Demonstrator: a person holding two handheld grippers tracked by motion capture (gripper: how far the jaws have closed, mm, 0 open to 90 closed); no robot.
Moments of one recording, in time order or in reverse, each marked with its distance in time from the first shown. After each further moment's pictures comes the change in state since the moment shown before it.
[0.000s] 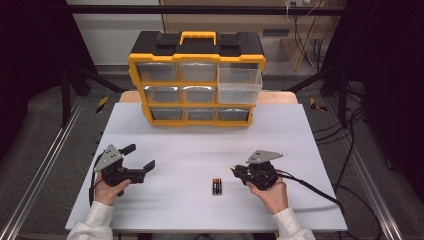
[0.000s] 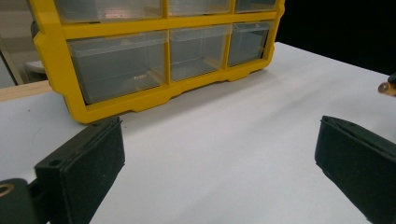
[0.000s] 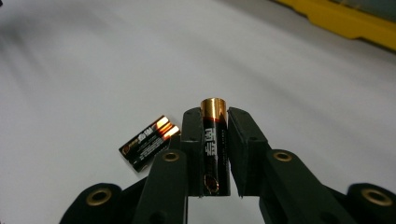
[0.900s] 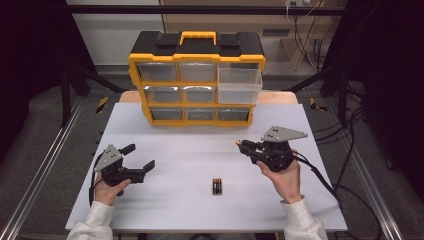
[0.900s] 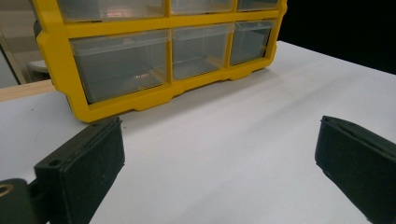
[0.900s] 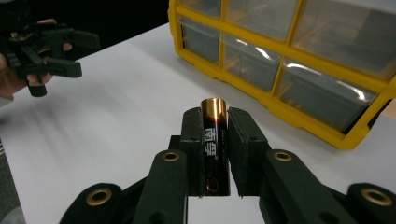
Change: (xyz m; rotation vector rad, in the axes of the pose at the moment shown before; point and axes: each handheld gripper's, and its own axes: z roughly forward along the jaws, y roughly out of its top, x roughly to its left) left arm 0.001 0.000 0.000 0.005 0.007 0.003; right arm -0.004 0.066 -0.064 -0.184 -0.023 -0.024
